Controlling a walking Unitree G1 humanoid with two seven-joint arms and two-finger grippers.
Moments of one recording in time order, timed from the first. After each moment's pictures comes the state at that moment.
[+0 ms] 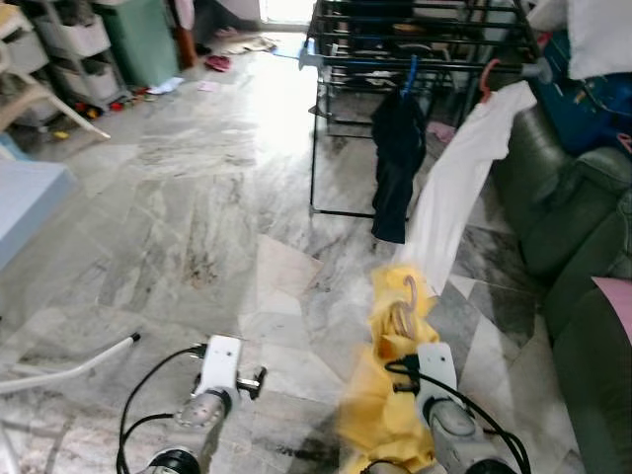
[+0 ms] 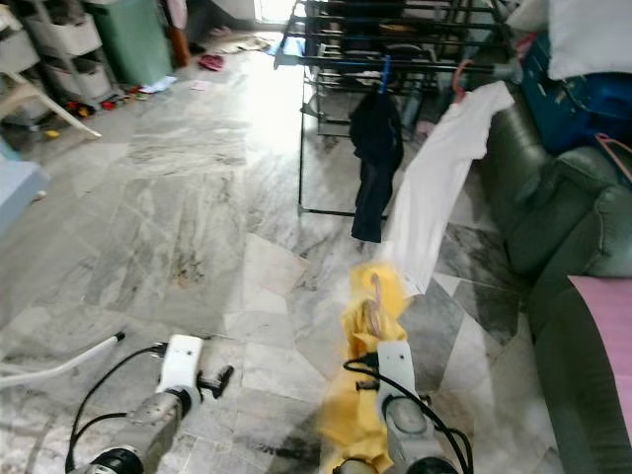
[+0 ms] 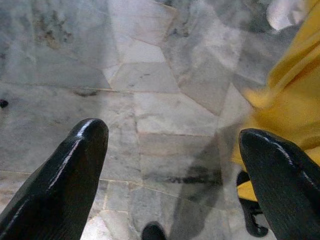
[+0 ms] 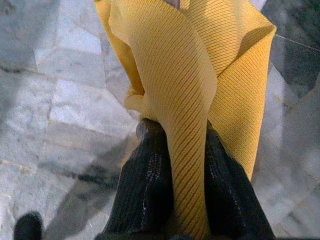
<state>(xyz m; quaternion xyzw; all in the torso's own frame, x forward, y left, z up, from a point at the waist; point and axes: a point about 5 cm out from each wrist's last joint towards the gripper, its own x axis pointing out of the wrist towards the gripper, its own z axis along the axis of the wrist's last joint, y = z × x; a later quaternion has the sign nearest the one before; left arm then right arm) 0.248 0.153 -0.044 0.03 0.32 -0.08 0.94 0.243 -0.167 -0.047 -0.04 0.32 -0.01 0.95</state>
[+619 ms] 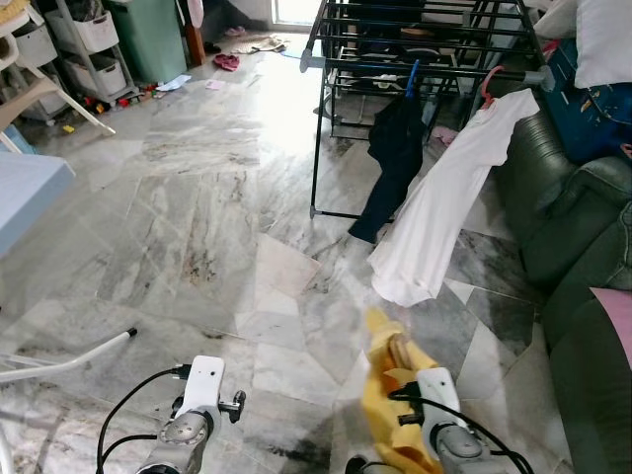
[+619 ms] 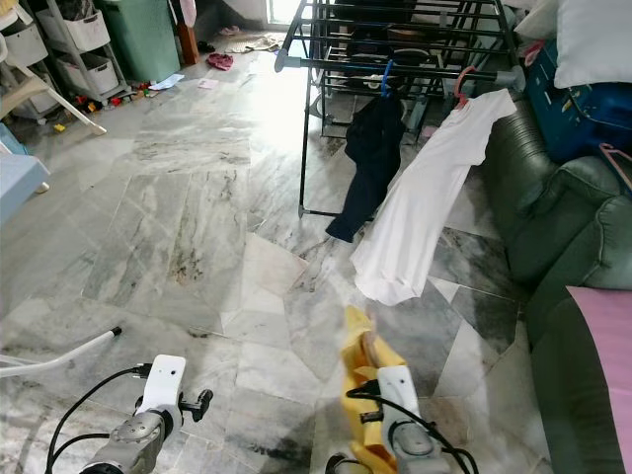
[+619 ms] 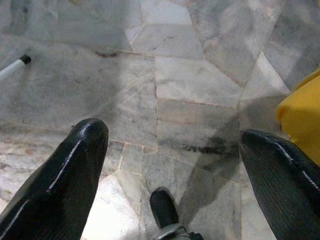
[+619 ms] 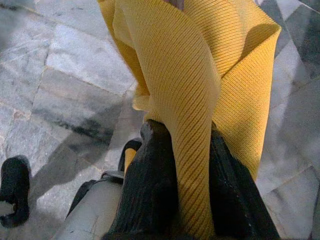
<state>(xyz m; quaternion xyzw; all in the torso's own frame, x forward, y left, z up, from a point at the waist) 0.226 0.179 -0.060 0.05 0.38 -0.03 0.92 0.218 -0.170 -0.066 -0.08 0.39 0.03 0.92</state>
